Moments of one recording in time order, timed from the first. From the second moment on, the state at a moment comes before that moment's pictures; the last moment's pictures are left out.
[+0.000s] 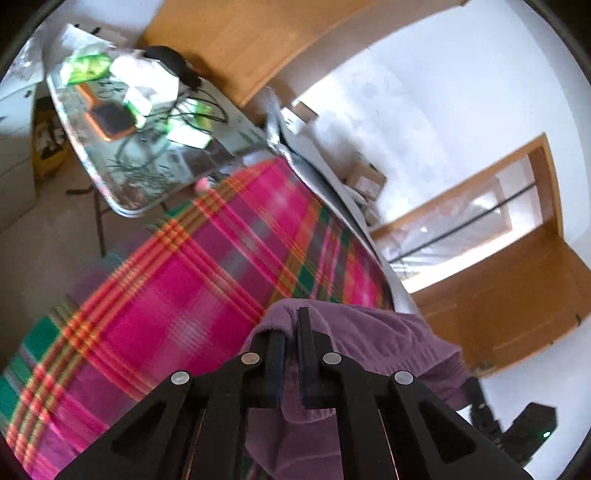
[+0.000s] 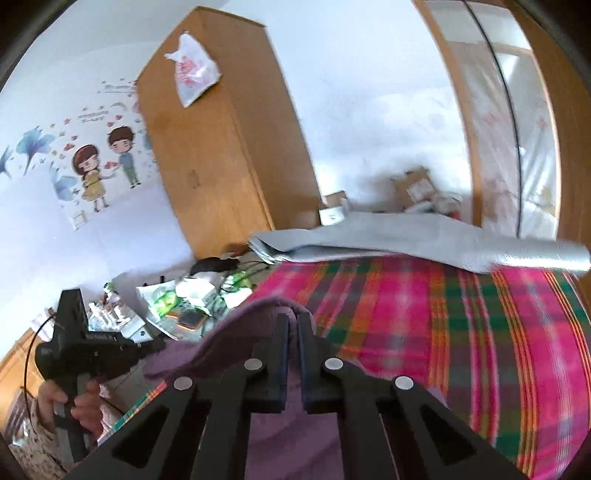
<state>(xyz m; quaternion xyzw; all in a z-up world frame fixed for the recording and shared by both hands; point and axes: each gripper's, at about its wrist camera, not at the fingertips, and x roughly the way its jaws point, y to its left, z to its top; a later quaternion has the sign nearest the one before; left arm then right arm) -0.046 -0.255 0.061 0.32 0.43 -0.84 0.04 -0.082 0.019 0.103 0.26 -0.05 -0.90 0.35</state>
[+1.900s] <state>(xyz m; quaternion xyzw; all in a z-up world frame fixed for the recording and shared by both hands) -0.090 -0.121 0.011 0.49 0.13 -0.86 -0.05 -0.032 -0.001 -0.032 0.43 0.14 -0.81 0.38</state>
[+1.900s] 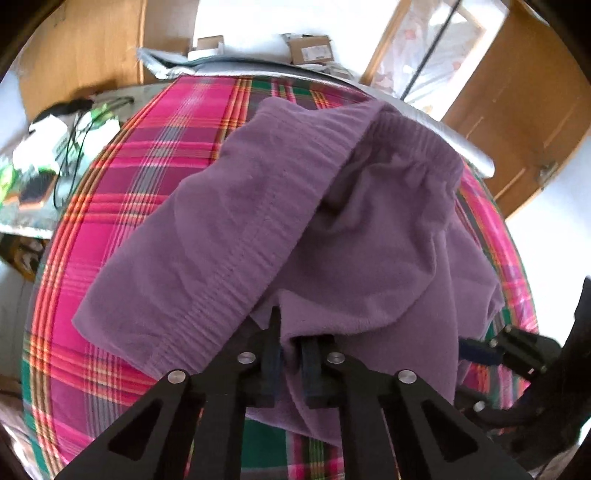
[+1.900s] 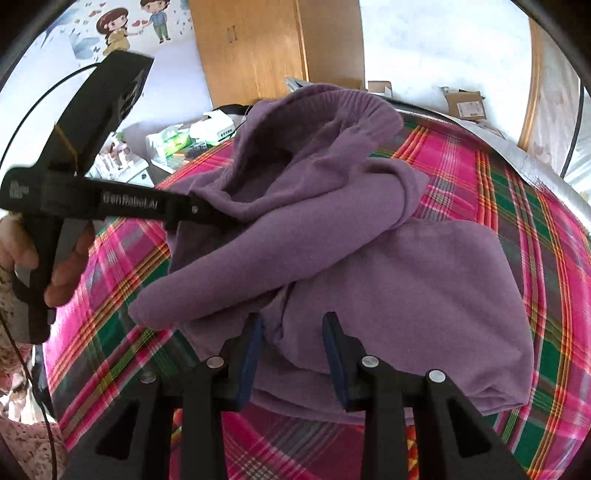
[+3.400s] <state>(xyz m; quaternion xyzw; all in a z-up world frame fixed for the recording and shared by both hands) -0.103 -0.161 0.101 0.35 0.33 -0.87 -0.11 -0.038 0.097 0.042 0.33 0.11 -0.90 0.26</state>
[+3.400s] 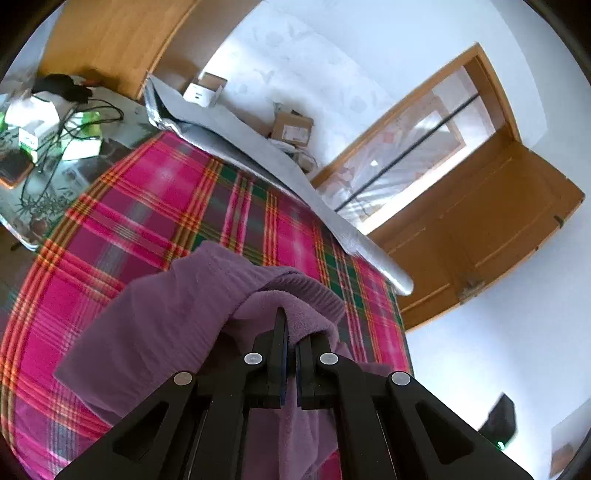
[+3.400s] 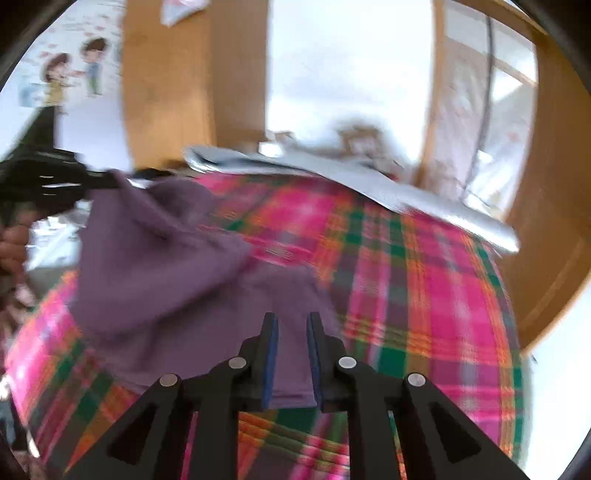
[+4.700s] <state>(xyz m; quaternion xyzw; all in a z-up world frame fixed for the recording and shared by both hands) -0.097 -0.196 0.102 0.33 0.37 -0.87 -0.06 -0.017 0.016 -0.004 0.38 0.22 -0.80 0.42</state>
